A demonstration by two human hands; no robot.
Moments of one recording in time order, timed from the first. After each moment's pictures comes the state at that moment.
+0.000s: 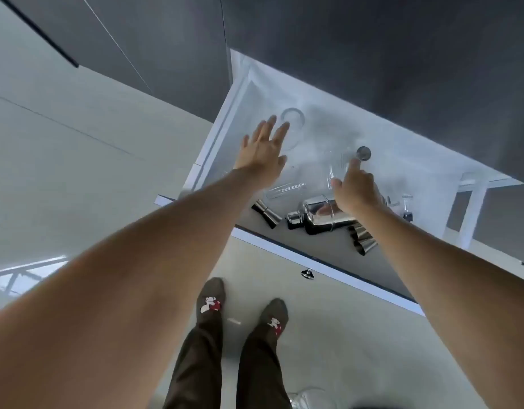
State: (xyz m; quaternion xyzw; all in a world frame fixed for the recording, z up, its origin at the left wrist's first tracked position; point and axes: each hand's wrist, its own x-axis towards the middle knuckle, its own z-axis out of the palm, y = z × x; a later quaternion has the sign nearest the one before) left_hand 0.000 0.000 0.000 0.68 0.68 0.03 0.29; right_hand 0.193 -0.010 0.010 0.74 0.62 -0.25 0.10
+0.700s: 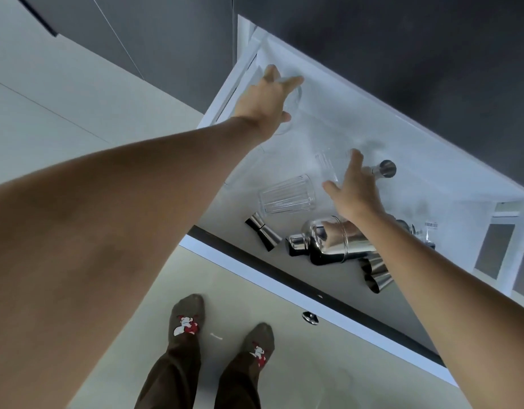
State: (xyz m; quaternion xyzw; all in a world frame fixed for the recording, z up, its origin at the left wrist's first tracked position) left_hand -0.025 0.086 -0.047 0.67 0.69 0.10 0.25; right_hand 0.182 0.024 -0.062 0.71 0.65 -0.26 0.06
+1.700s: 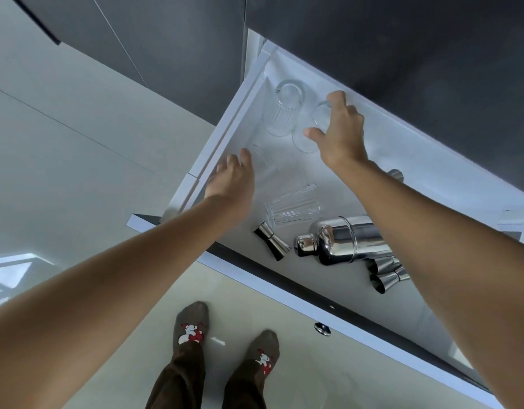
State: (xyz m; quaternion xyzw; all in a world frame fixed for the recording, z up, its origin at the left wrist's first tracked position) left_hand -0.046 -0.019 -0.068 0.60 0.74 -0.08 0.30; right_hand 0.102 0.091 -0.035 0.68 0.69 -0.23 -0.08
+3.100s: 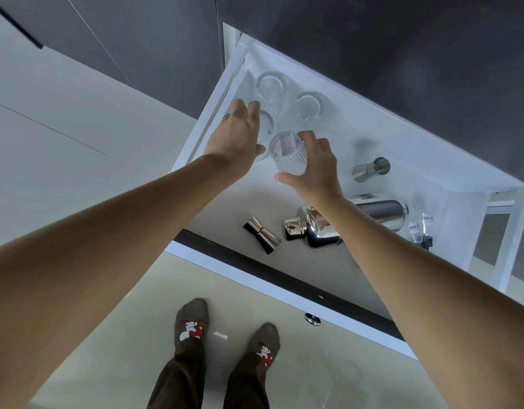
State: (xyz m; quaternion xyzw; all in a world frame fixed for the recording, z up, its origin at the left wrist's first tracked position) left_hand -0.036 0.040 -0.039 0.67 0.71 0.05 0.23; right_hand 0.129 0.034 -0.070 0.64 0.69 -0.32 -0.11
